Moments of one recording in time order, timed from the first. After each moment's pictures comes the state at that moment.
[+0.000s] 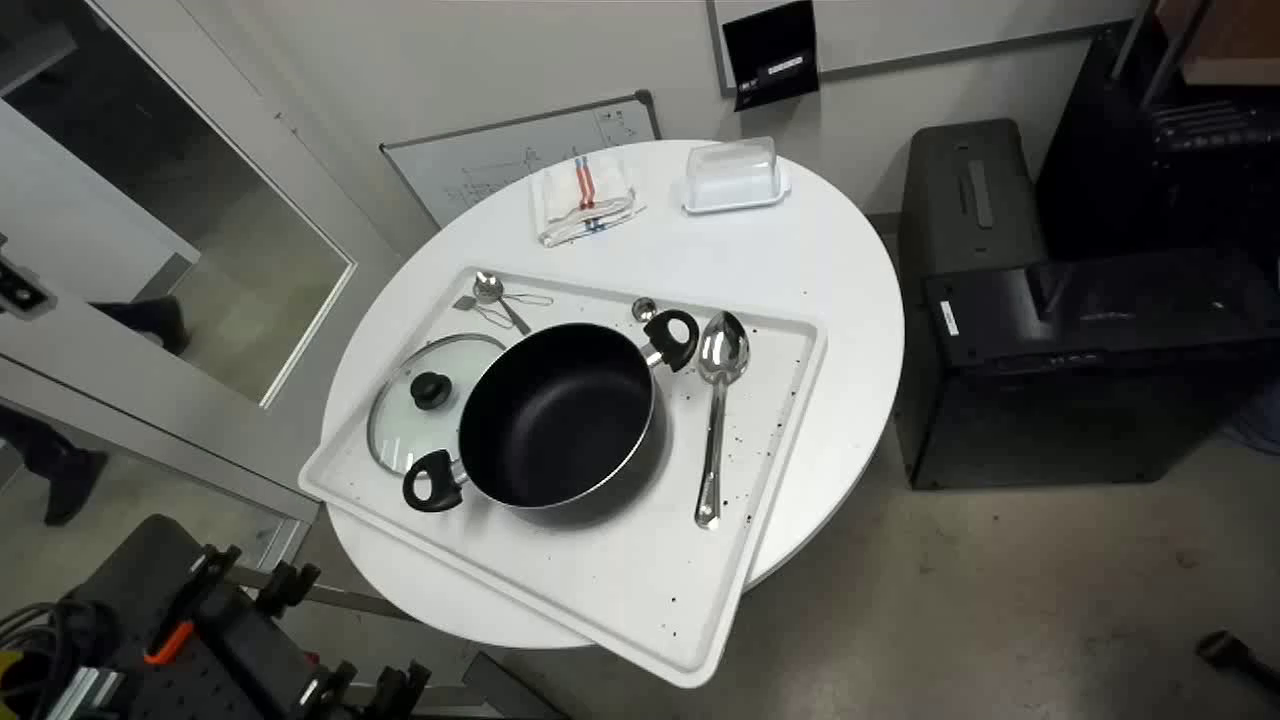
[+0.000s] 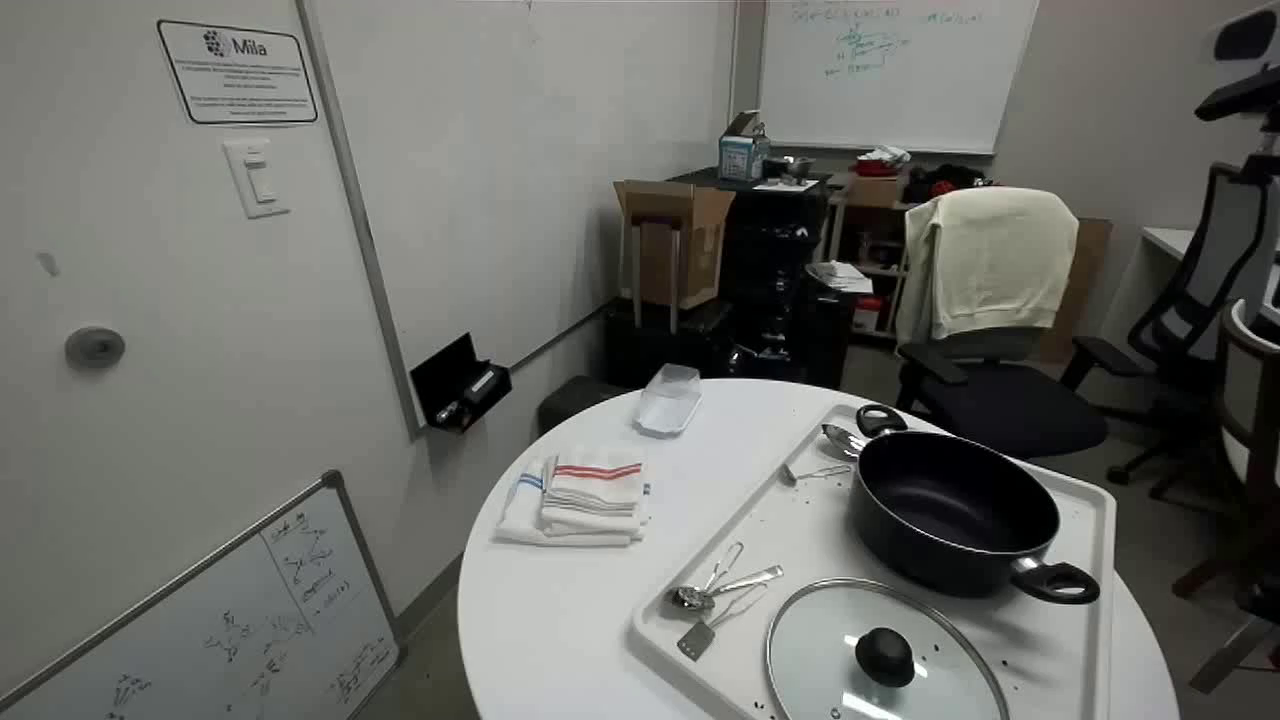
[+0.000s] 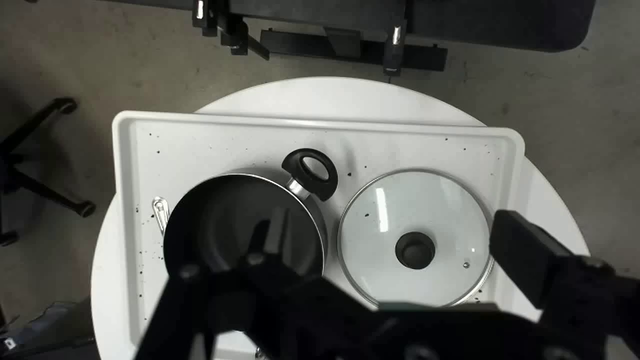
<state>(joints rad) 0.09 -0.48 0.23 -2.61 -0.03 1.97 0.18</state>
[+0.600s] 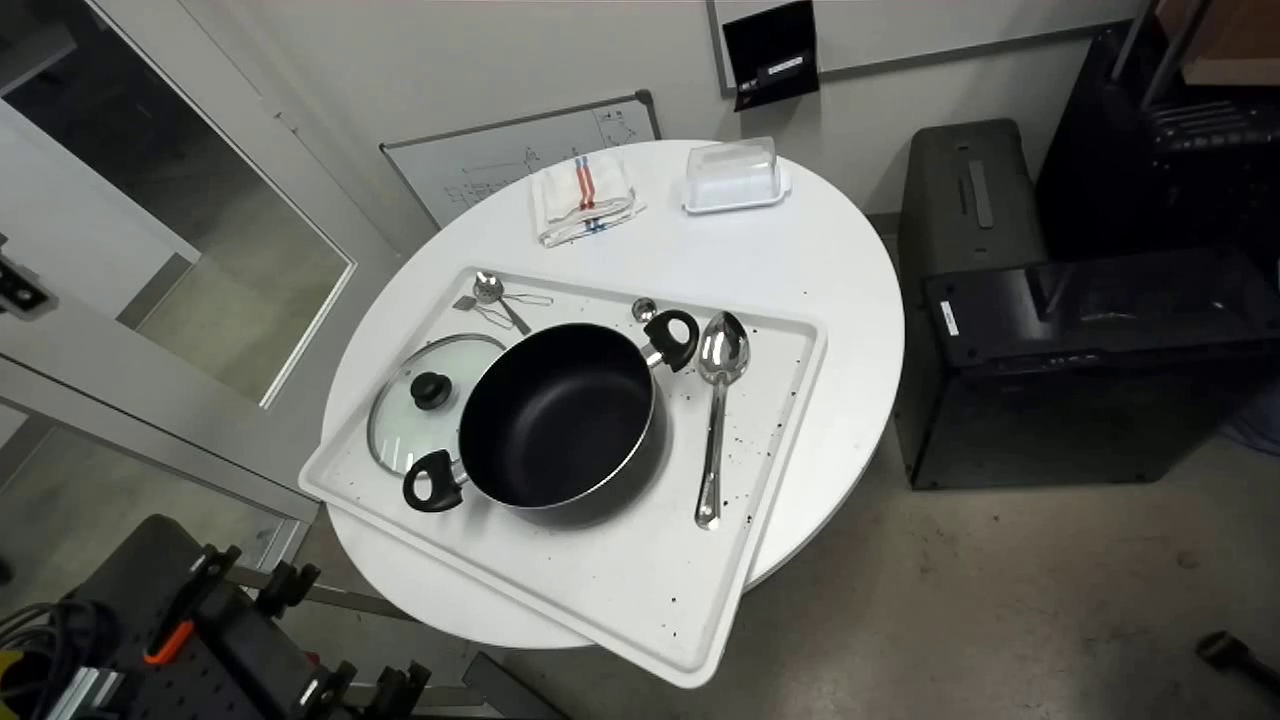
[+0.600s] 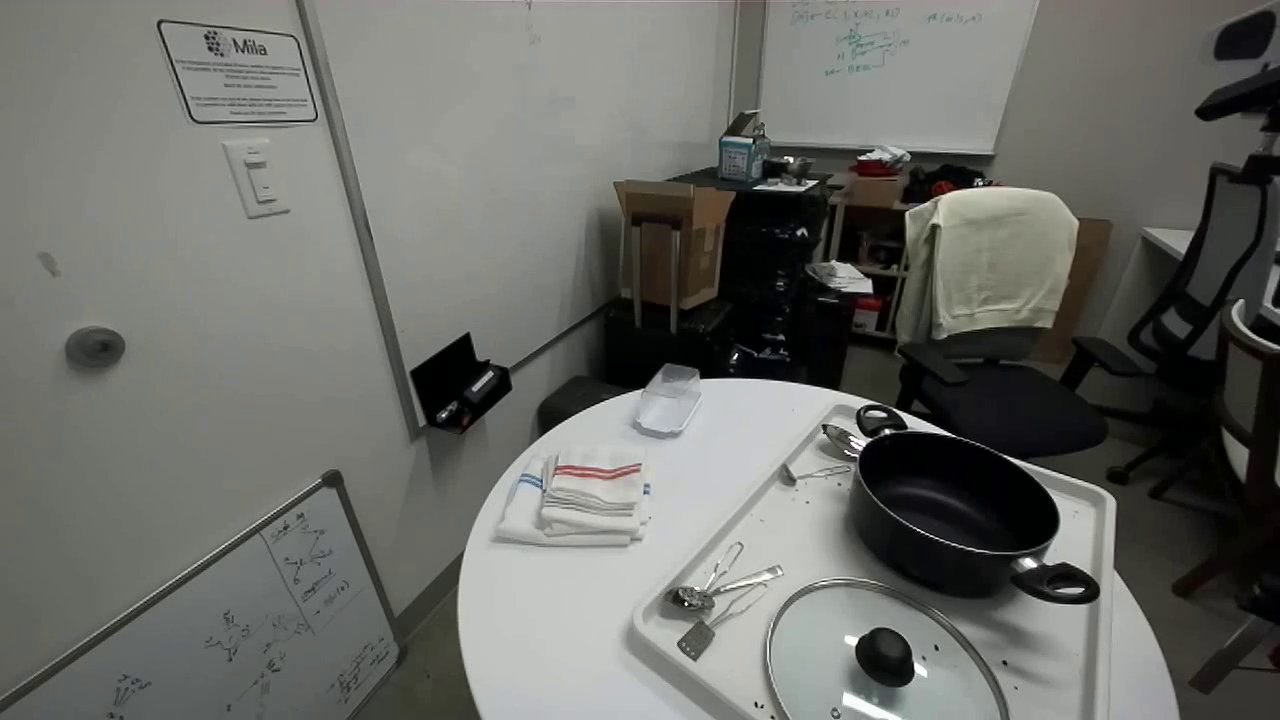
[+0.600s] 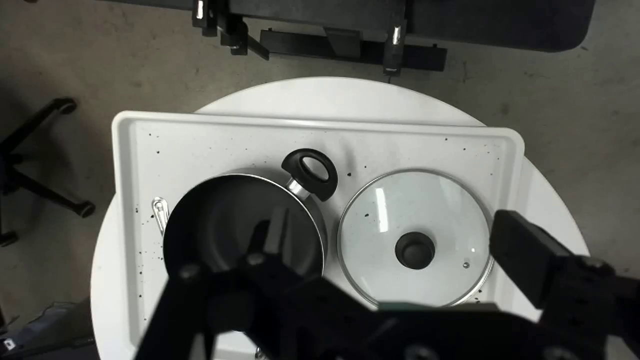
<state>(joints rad) 0.09 -0.48 0.22 -2.61 -0.03 1.97 0.18</state>
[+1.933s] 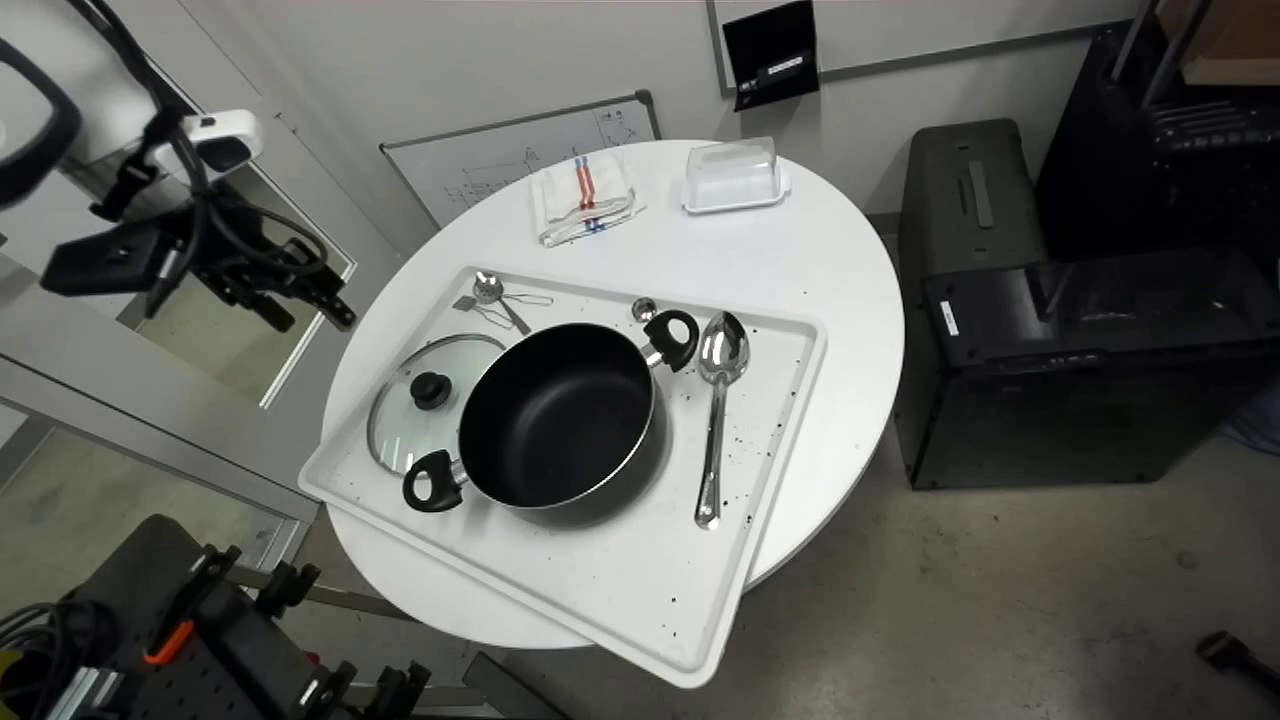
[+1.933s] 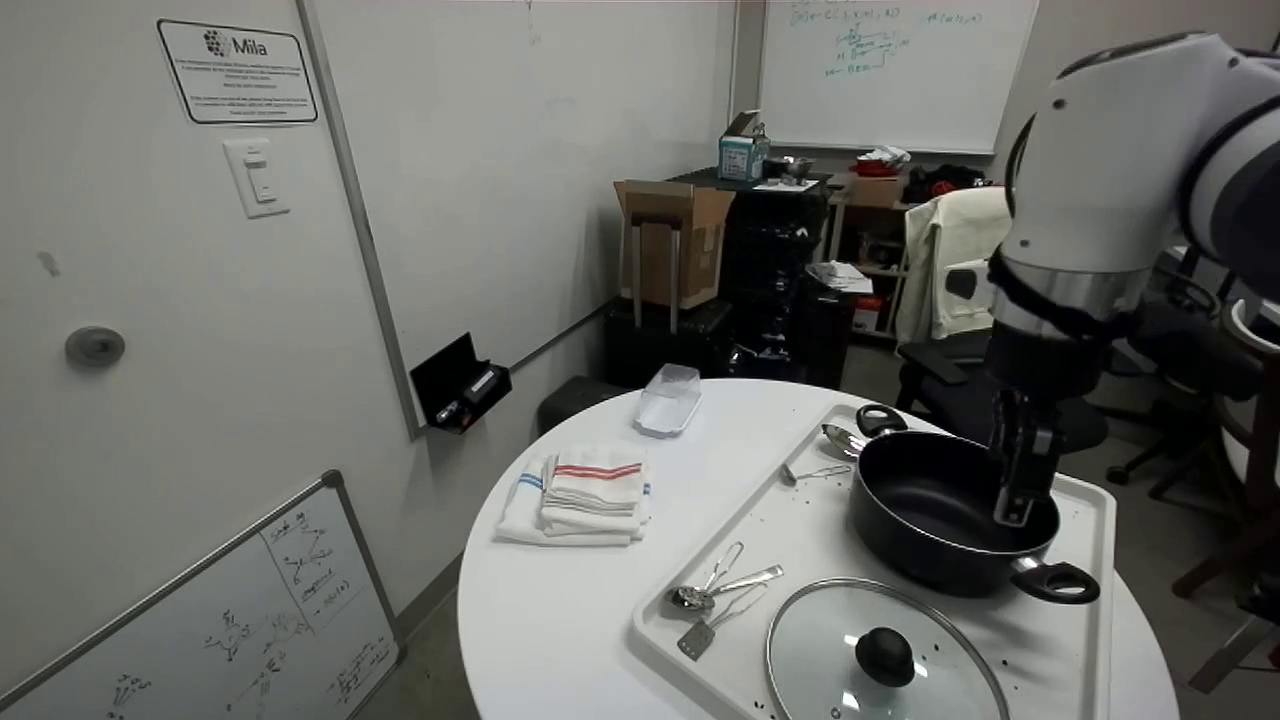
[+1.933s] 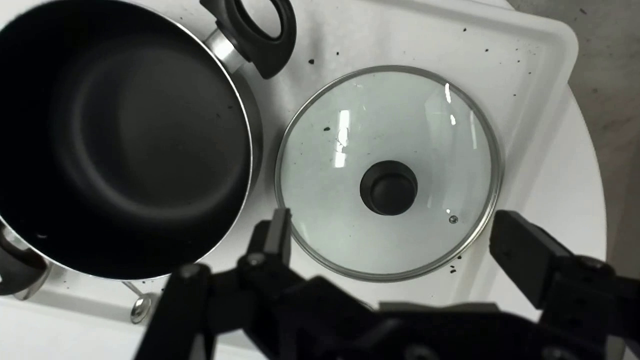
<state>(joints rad) 0.11 0.18 0.16 -2.47 -0.12 2.59 0.04</state>
